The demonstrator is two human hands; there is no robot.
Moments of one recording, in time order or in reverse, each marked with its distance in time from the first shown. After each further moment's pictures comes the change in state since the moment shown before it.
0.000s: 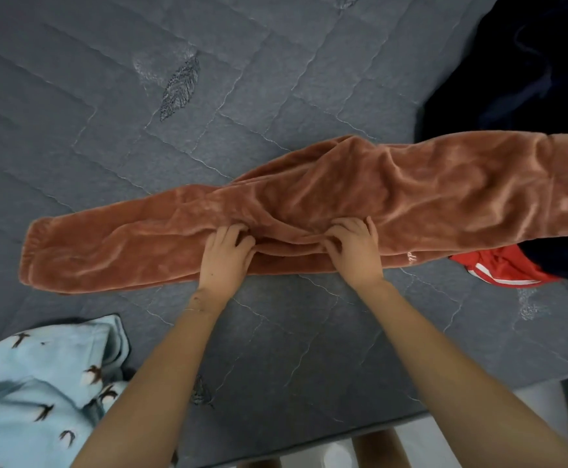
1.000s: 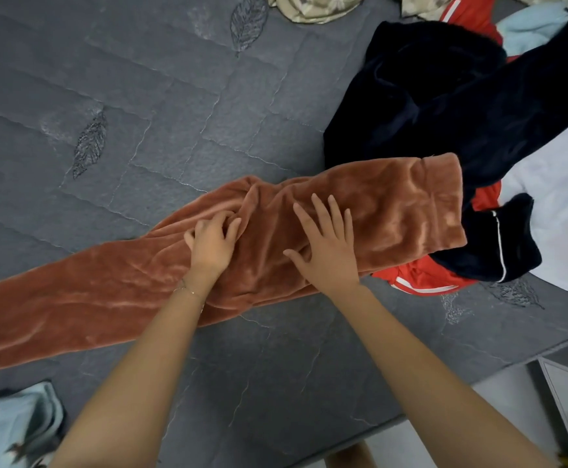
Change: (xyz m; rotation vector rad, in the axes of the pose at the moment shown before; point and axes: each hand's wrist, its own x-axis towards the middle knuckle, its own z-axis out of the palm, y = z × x) left_hand 0.138 0.108 0.014 -0.311 -0.107 -0.433; right_hand 0.021 0.072 -0.083 -0.132 0.124 -0.014
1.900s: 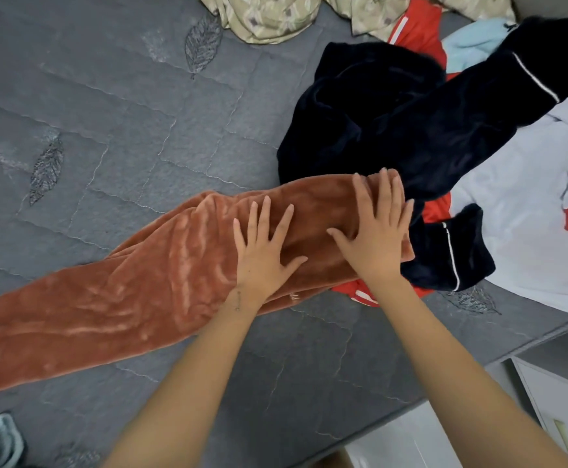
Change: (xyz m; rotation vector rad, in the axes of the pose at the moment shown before) left_hand -0.029 0.117 0.082 0.356 -0.045 0.465; right_hand 0.015 0.109 -0.082 -0.136 0.212 0.254
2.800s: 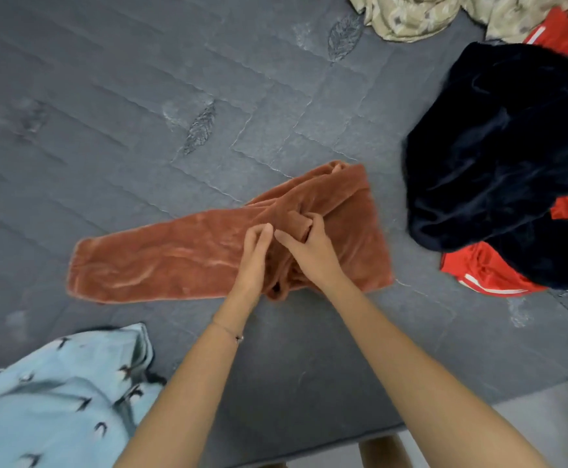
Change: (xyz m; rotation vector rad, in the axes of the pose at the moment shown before) left_hand -0.163 -0.164 -0.097 -1.506 0.139 -0.675; right_hand -0.118 -0.283 0.030 0.992 -0.651 0.309
